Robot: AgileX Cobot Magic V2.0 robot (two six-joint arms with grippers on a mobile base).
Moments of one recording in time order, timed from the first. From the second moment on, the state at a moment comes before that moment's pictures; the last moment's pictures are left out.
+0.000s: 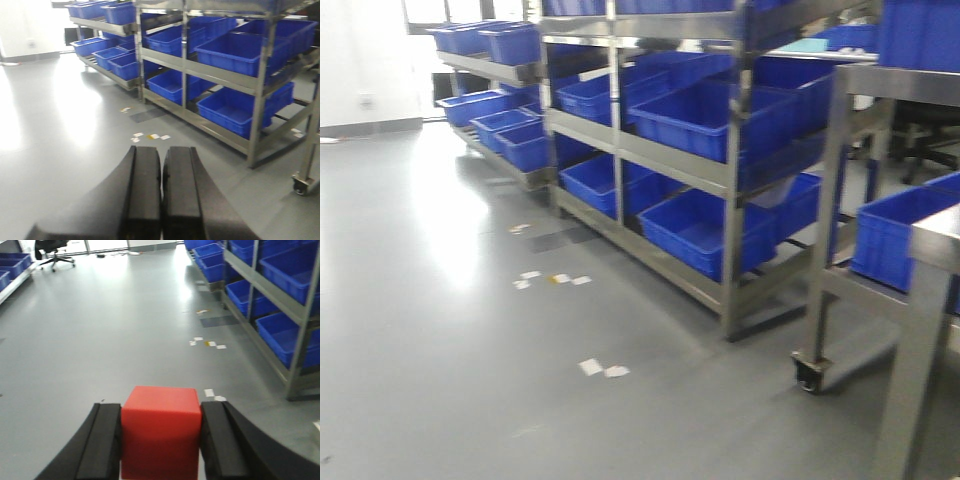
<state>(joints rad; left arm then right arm) -0.06 -0.01 0.01 0.01 0.13 -0.02 0.45 0.45 -0.66 0.09 0.48 0.05</state>
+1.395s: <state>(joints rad) -0.06 -0.01 0.01 0.01 0.13 -0.02 0.45 0.45 -0.66 0.09 0.48 0.05</state>
